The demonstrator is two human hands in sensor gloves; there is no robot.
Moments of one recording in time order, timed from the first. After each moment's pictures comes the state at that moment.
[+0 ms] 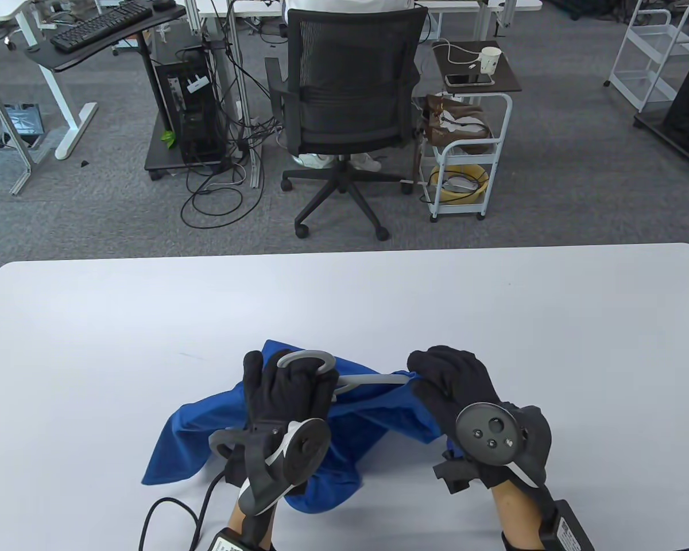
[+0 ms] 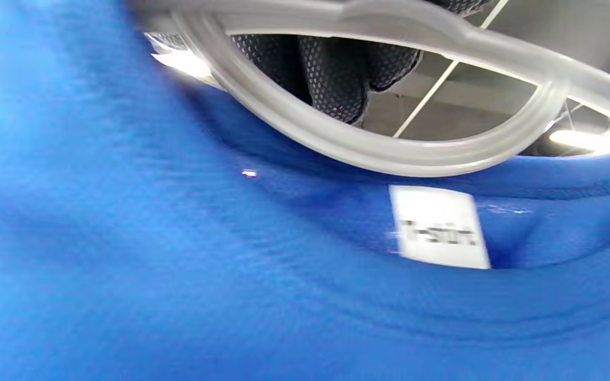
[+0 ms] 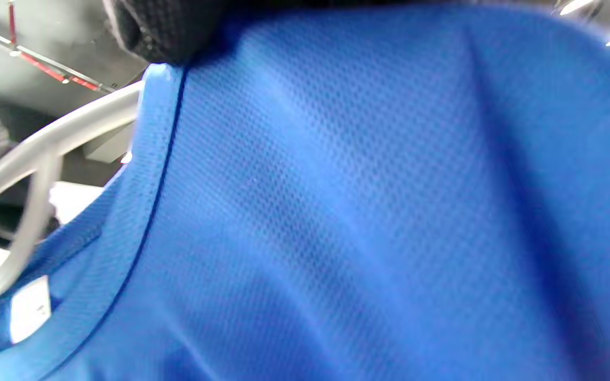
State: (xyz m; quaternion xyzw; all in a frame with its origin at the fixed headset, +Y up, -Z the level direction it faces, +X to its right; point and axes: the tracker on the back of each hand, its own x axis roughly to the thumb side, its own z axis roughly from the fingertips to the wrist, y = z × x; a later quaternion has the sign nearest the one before) left_hand -0.122 -0.574 -0.280 0.30 -0.04 0.06 0.95; right_hand 0.136 -0.591 -0.303 0.12 -0.25 0.93 0.25
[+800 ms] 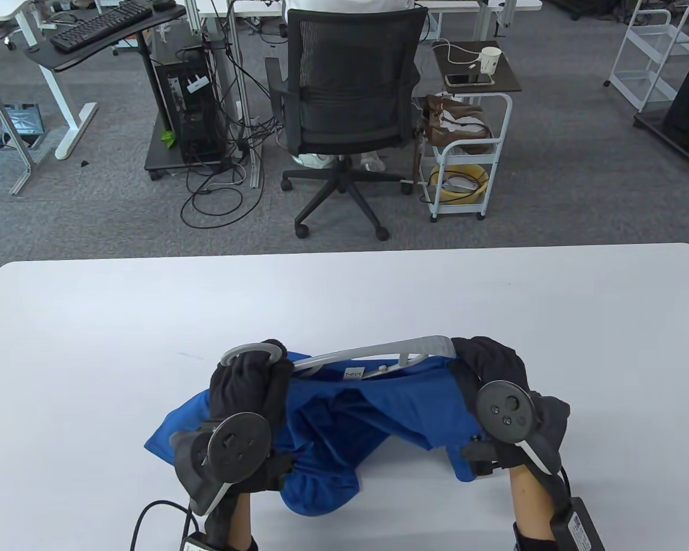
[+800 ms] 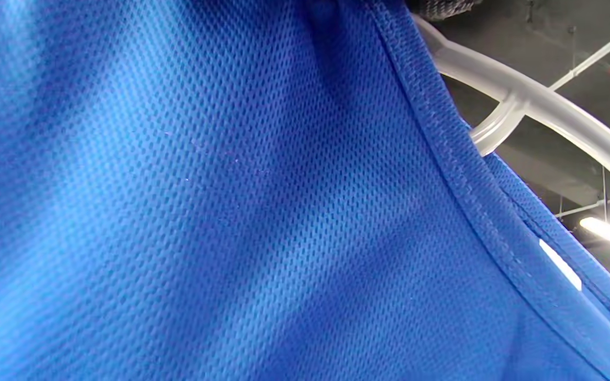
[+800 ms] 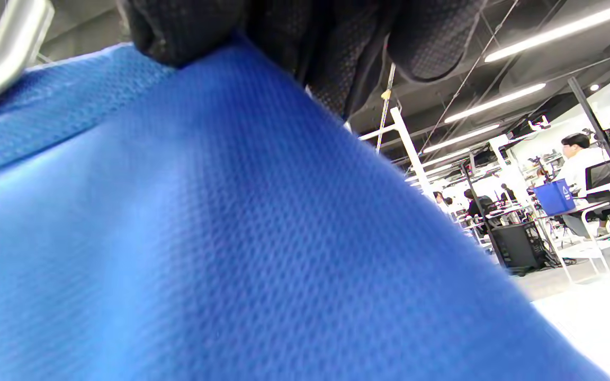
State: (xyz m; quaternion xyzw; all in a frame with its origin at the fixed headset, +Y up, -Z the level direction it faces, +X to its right) left_hand -0.167 -0.566 -0.280 0.29 -0.03 0.19 0.94; right_hand 0.163 -0.606 -0.325 0.03 -0.24 0.95 0.18
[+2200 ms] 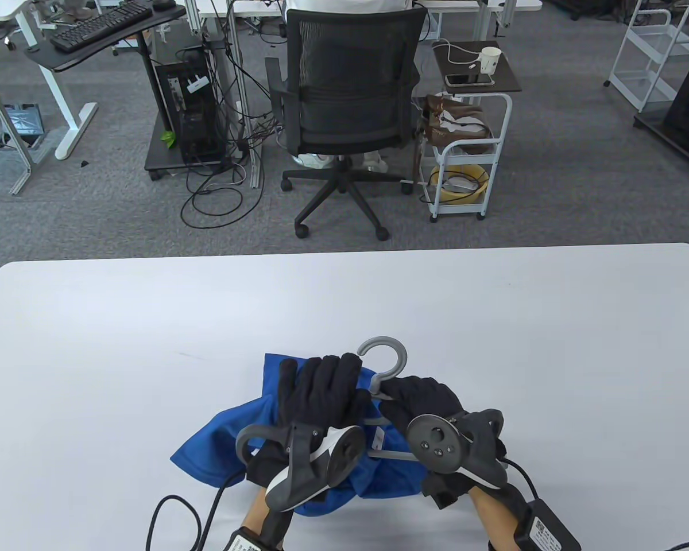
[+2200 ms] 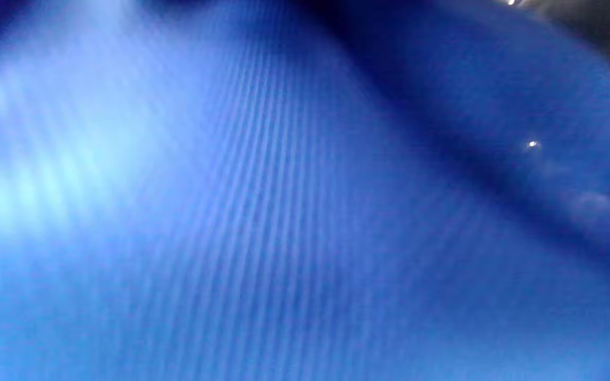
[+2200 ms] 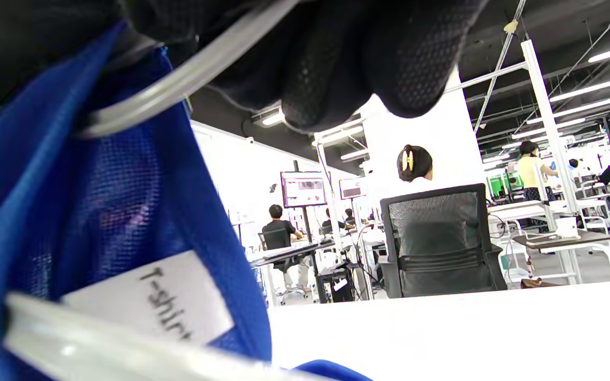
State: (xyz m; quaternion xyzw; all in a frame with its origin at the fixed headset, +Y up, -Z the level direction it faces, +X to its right) left_hand -0.088 -0.599 -0.290 0.22 -0.12 -0.03 0.97; right_hand 0.085 -0.612 -0.302 0.19 -0.19 0.95 0.15
